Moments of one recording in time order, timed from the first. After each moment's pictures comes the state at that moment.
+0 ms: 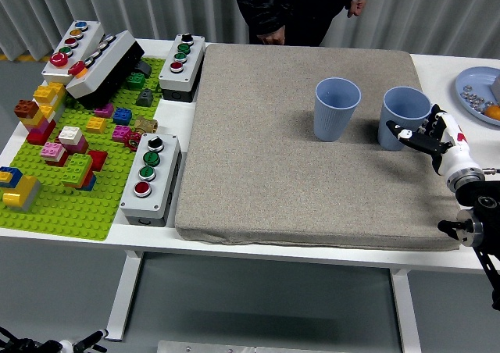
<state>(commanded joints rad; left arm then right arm) -0.18 0.08 -1.26 -0.18 1.51 -0.24 0.13 0.48 -0.21 1.07 1.00 -0.92 -0.22 0.07</state>
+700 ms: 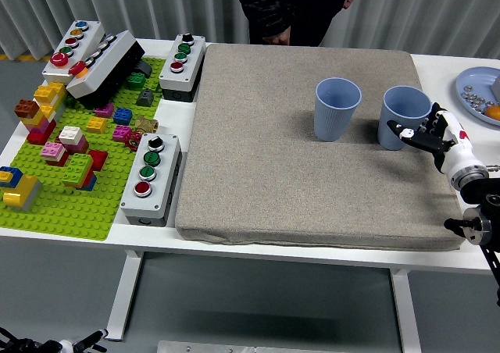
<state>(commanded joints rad) -0.18 0.08 -1.26 -0.18 1.51 -0.24 0.13 0.48 -0.22 1.10 0.99 -0.93 -0.16 0.05</state>
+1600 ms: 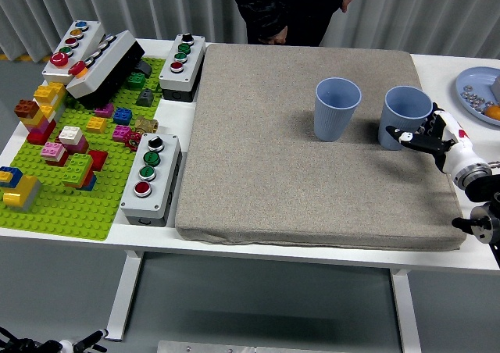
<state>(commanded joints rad) -0.18 0.08 -1.27 -0.18 1.52 -0.24 0.13 0.48 -0.23 1.14 1.00 -0.99 -0.07 0.00</state>
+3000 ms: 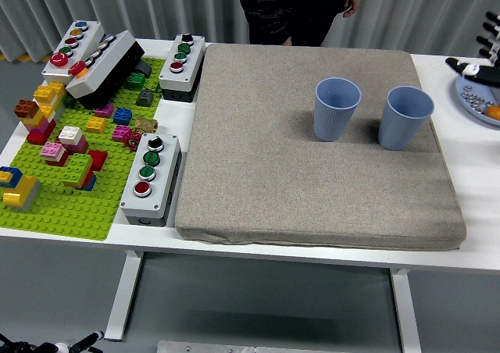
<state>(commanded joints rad) -0.17 0.08 -1.28 -0.18 1.51 -0.24 0.13 0.61 -0.39 1.23 1.15 -0.90 -0.24 0.00</state>
